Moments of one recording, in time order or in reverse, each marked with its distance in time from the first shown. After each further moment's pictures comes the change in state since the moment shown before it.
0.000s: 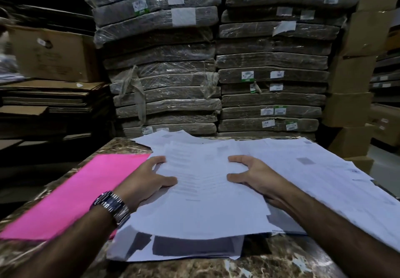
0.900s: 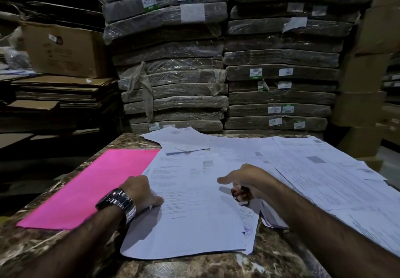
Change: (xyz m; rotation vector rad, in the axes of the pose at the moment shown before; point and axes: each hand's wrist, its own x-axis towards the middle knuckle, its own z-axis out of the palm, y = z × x) left_hand 0.015 -0.040 -0.035 1.112 0.111 -0.042; right_hand 0.027 -0.003 0.044 -0.209 0.033 0.353
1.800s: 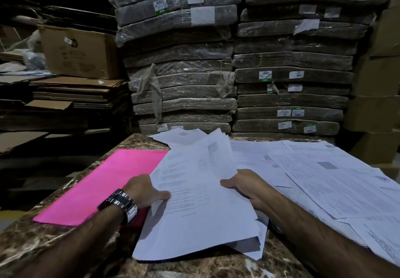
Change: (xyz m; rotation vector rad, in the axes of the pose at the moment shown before) left_hand -0.005 -0.009 -0.007 -0.266 -0.032 -0.085; right_hand 0.013 0.010 0.019 0.248 -0.059 -0.185
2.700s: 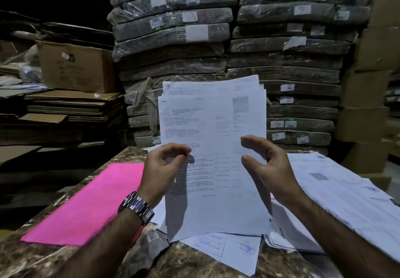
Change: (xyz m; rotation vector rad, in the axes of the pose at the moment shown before) left_hand -0.014 0.078 -0.014 -1.069 0.364 0.667; right_hand -0.036 -0.034 -0.049 -0.068 0.220 -0.941
